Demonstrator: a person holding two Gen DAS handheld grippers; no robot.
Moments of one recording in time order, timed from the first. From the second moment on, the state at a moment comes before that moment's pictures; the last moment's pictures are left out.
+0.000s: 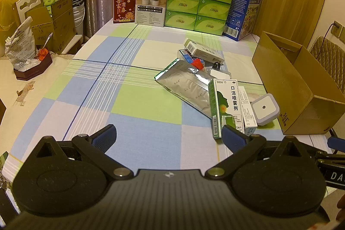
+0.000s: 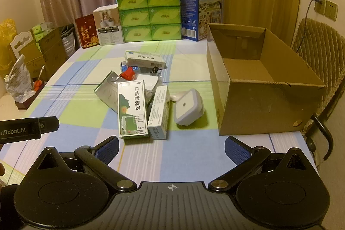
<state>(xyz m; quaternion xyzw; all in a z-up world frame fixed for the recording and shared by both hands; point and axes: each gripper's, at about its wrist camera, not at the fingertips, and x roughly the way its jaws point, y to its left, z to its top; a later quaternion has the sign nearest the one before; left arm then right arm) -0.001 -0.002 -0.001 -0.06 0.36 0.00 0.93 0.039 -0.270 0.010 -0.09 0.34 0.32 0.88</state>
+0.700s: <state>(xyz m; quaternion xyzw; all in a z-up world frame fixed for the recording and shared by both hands) -0.001 -0.002 -0.001 -0.06 0.36 0.00 0.93 0.039 -0.271 0.009 -0.09 0.35 0.33 0.87</state>
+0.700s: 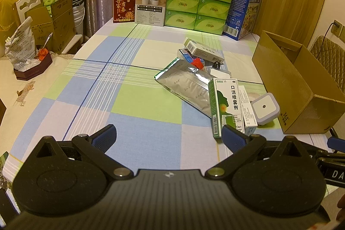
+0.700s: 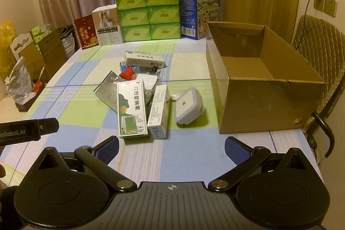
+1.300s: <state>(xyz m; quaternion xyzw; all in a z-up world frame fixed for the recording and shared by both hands) 0.016 0.005 0.025 -0.03 0.36 -0.03 0.93 0.057 -0.278 0.020 -0.07 0.34 0.35 0.87</state>
